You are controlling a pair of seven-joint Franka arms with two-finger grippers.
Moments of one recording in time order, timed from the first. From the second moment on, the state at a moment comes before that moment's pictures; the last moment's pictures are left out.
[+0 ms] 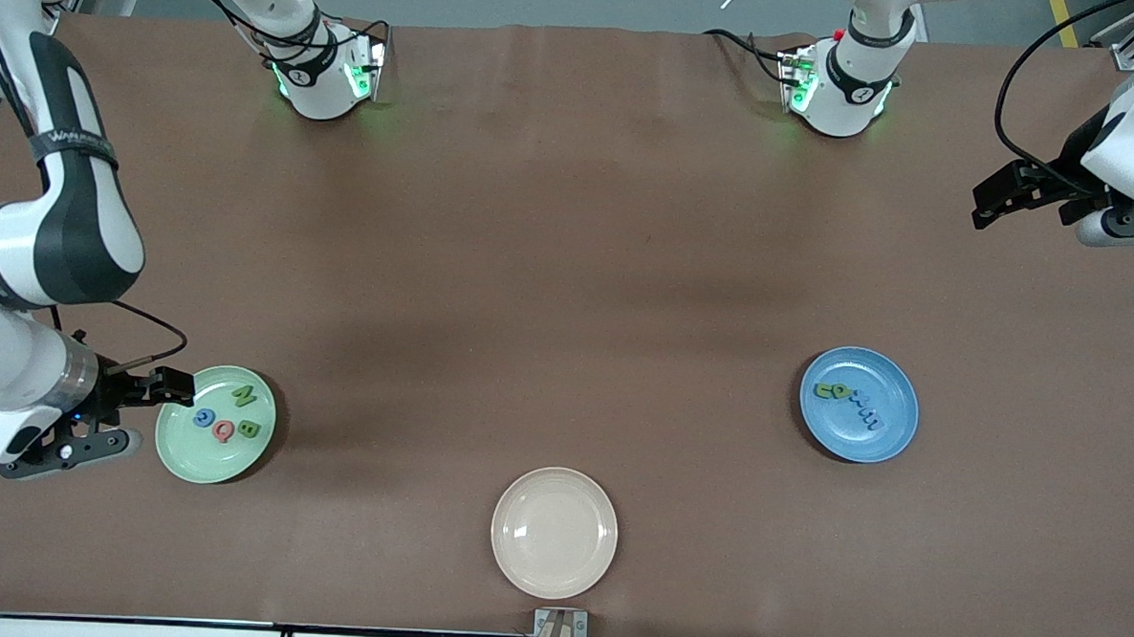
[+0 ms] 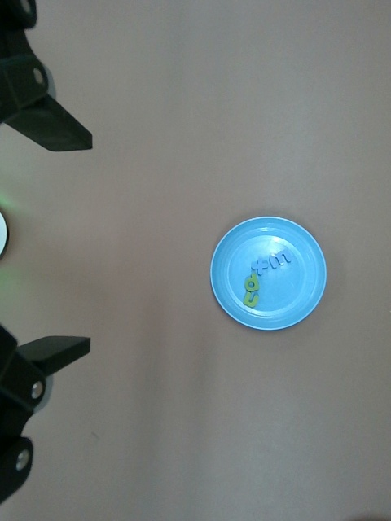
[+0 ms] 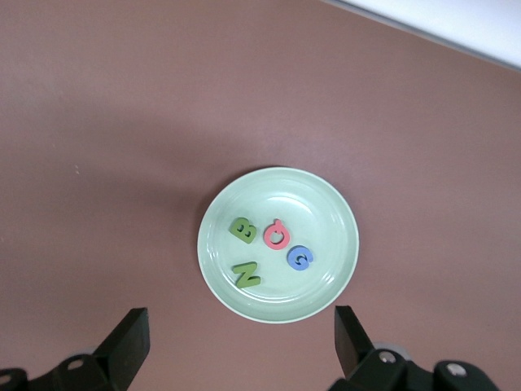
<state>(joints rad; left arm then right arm) 0.13 -0.08 -0.23 -1.65 0.01 1.54 -0.16 -0.37 0.63 0.57 -1.25 -0.42 1.78 -0.08</state>
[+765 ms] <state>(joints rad) 0.13 -0.07 -0.22 -1.62 0.01 1.54 -0.16 0.09 0.37 -0.04 -1.25 -0.04 1.66 -0.04</state>
